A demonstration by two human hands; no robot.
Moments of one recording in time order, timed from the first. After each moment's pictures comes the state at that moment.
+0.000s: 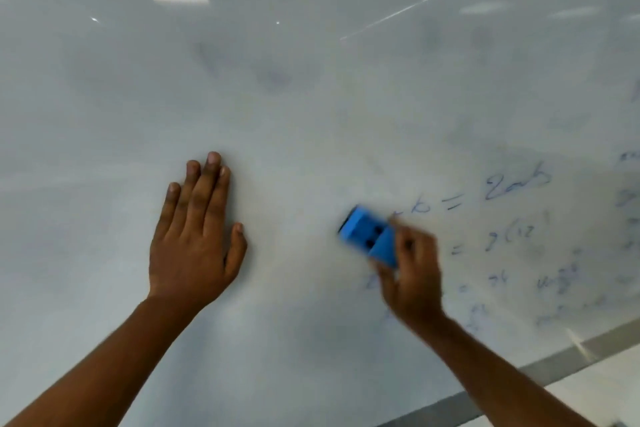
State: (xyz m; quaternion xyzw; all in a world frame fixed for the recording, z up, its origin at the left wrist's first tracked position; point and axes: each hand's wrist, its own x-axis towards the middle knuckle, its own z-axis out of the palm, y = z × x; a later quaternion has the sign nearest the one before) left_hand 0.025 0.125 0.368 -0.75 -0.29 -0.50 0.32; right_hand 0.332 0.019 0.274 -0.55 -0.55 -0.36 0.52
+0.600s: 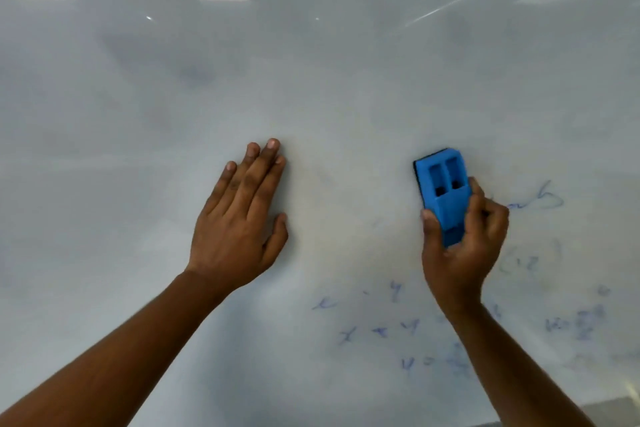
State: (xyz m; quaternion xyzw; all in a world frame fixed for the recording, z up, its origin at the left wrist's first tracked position) left_hand 0.162 0.099 0.384 -0.77 -0.25 -0.48 0.35; right_hand 0.466 0.020 0.326 -0.50 -0.43 -0.34 0.66
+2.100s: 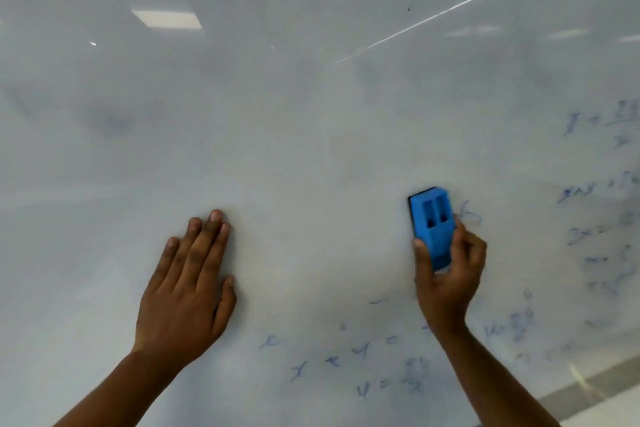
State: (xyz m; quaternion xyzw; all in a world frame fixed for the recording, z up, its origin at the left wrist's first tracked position) left_hand 0.177 0.098 0.342 -0.77 -0.30 -0.44 0.35; right_hand 0.546 -0.001 0.304 -0.55 -0.38 -0.32 0.67
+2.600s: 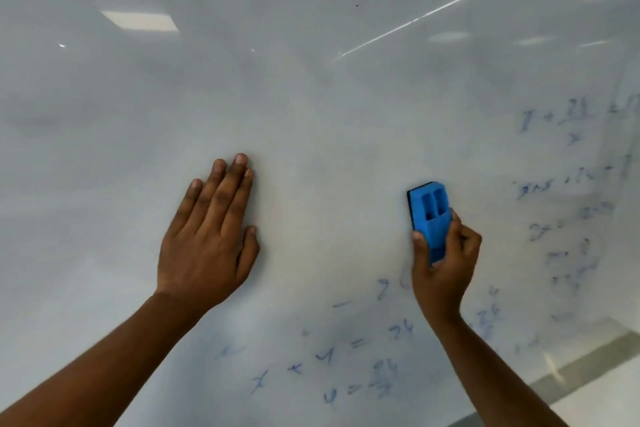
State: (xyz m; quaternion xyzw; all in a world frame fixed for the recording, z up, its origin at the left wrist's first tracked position) left_hand 0.269 0.089 0.403 -0.76 -0.28 -0.45 0.37; right_hand 0.597 -0.019 0.307 -0.57 -0.35 -0.32 0.67
